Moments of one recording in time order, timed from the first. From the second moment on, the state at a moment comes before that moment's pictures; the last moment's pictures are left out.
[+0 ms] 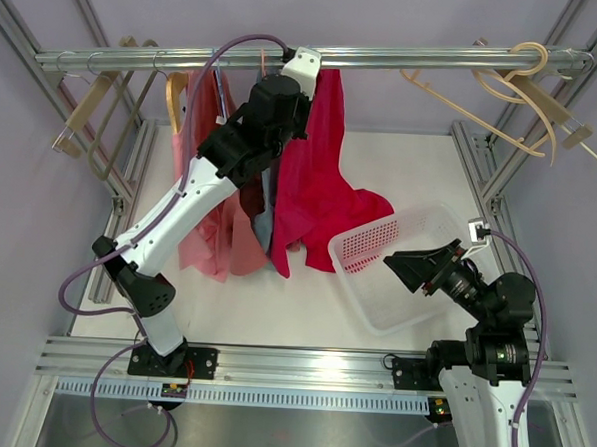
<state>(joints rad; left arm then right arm) -0.73 1.72 2.06 -0.60 -0.44 -0.02 0.03 0.29 0.61 -0.26 -0.79 0.78</state>
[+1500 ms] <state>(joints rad) -0.73 1.03 1.42 -0.41 -0.22 -0.40 1.24 1.20 1.05 -0.02 0.01 0.43</state>
